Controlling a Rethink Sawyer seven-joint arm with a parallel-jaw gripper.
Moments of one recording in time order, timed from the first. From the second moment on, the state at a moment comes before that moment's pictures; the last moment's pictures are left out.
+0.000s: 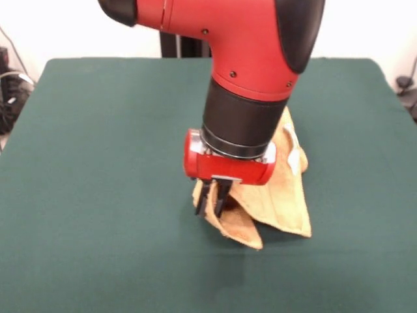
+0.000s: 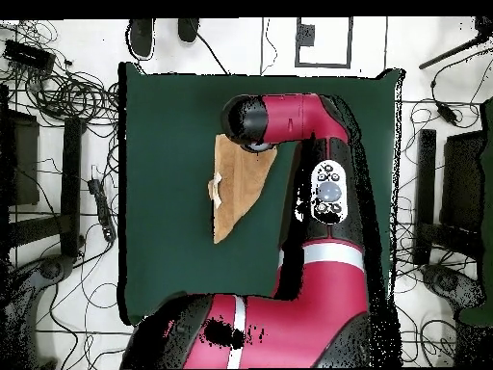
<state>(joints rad) -0.14 -0.28 0.04 0.92 -0.33 0.82 1.79</state>
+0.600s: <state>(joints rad) -0.14 -0.28 0.01 0.91 -0.38 0.81 1.79</state>
